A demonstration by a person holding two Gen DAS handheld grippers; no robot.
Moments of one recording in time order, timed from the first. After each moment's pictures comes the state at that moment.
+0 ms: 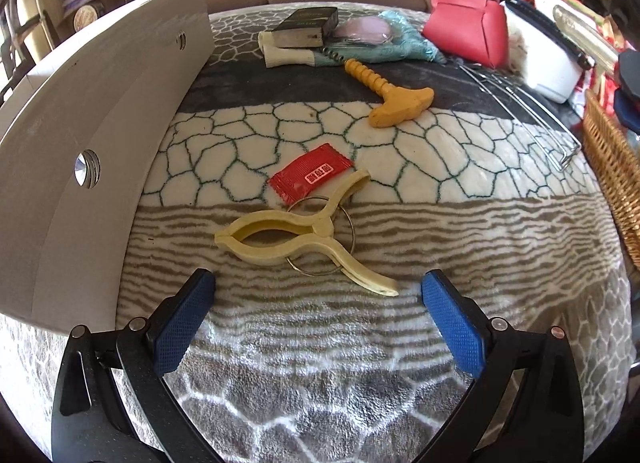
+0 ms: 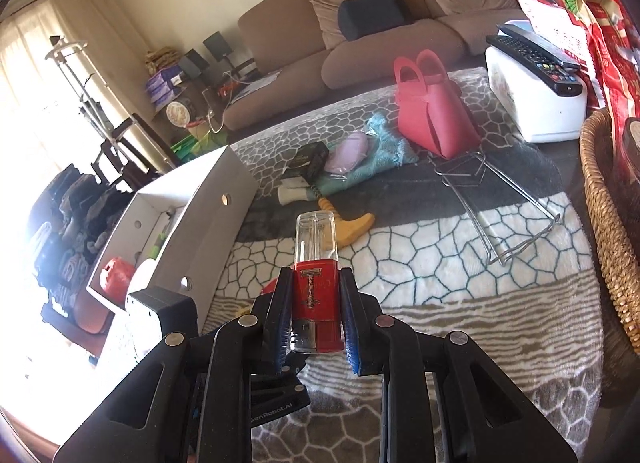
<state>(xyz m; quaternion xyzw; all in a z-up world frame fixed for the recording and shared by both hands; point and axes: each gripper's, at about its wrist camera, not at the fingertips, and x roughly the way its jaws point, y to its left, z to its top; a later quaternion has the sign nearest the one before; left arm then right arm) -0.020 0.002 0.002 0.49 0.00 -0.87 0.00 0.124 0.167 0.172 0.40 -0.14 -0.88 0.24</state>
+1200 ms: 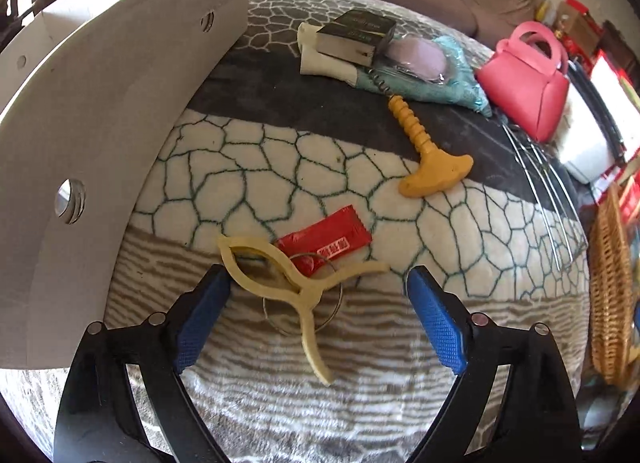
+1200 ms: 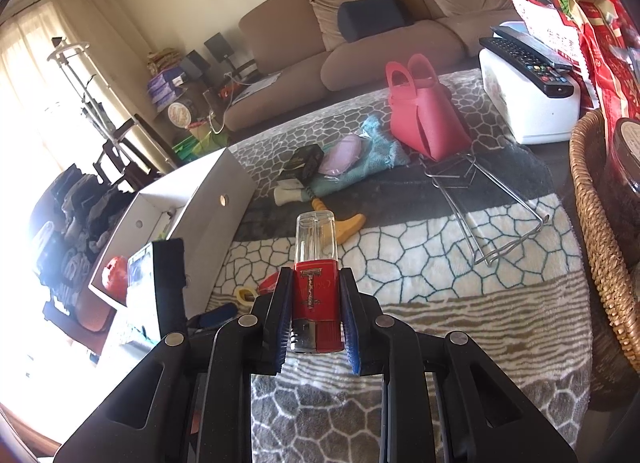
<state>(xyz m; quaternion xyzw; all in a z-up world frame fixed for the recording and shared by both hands) -0.081 -0.016 0.008 0.53 0.12 -0.84 0.05 0.127 0.185 0.172 0.40 -0.14 -0.87 0.24</state>
